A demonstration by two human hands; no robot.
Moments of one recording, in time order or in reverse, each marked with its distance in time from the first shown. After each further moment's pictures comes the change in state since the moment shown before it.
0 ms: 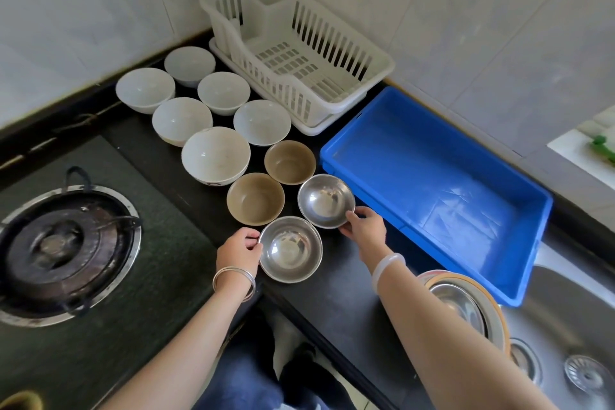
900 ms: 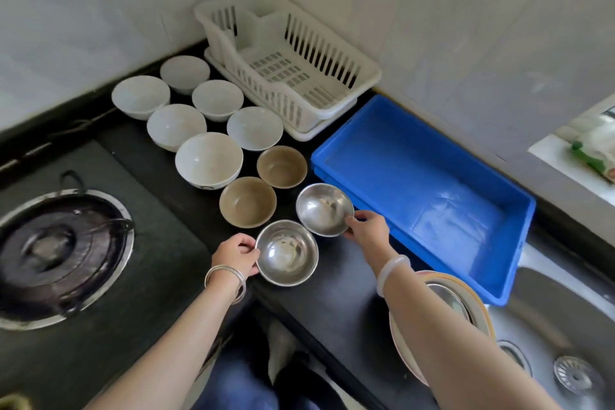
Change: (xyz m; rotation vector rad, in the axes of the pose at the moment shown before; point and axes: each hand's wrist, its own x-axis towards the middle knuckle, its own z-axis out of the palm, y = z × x) left_hand -0.001 0.000 0.002 -0.259 -0.090 -0.150; right_hand -0.010 -0.010 -0.022 -0.069 0.019 -0.095
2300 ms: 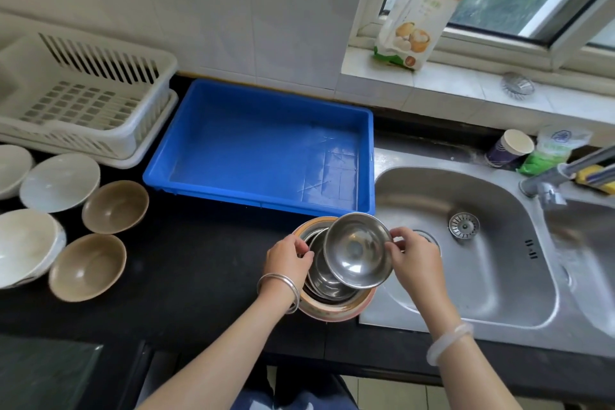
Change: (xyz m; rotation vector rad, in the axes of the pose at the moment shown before) left_hand -0.136 0.034 0.220 0.754 -0.493 0.547; right_hand -0.108 0.102 -0.249 -0.425 0.509 -0.097
